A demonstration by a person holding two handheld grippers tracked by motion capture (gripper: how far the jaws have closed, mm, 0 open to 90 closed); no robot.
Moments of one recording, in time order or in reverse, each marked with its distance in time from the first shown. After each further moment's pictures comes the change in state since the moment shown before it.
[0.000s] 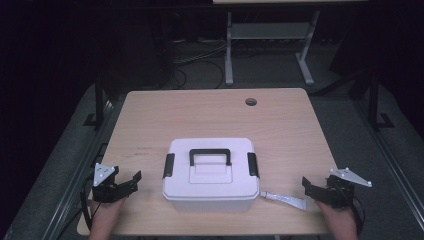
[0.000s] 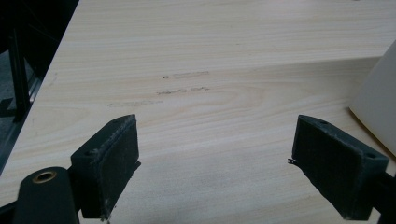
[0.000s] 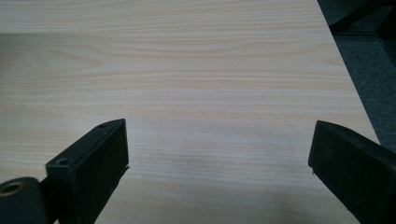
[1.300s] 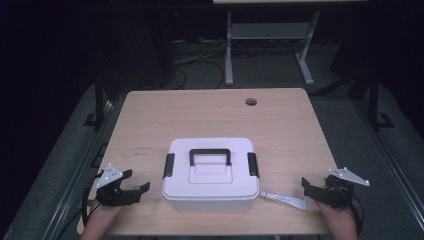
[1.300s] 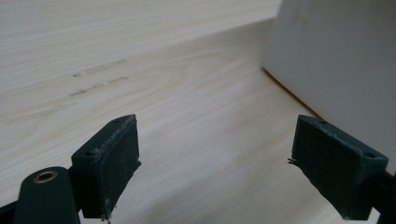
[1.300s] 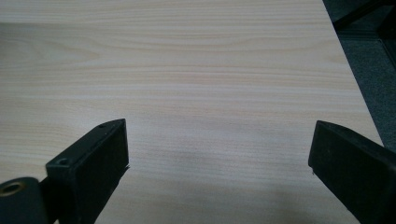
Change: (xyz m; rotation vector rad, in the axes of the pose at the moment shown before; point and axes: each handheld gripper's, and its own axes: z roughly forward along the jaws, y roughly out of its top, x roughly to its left) left arm -0.005 0.001 -0.001 0.096 -0.315 0.178; right arm 0.001 0.000 0.003 0.017 -0.007 -0.016
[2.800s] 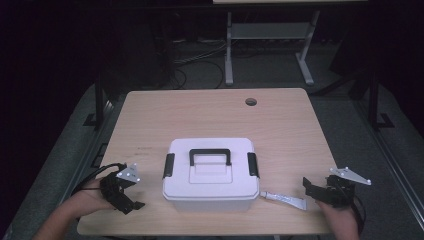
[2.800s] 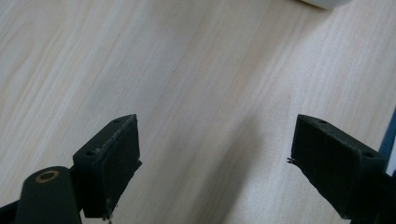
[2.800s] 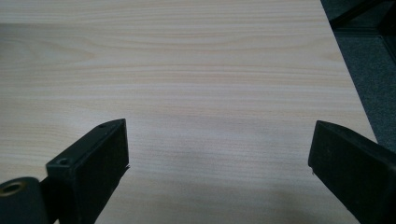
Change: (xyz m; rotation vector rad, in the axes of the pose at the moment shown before) left arm -0.005 0.047 0.008 0.586 -0.310 0.469; right arm -0.004 0.001 0.000 0.012 0.003 0.006
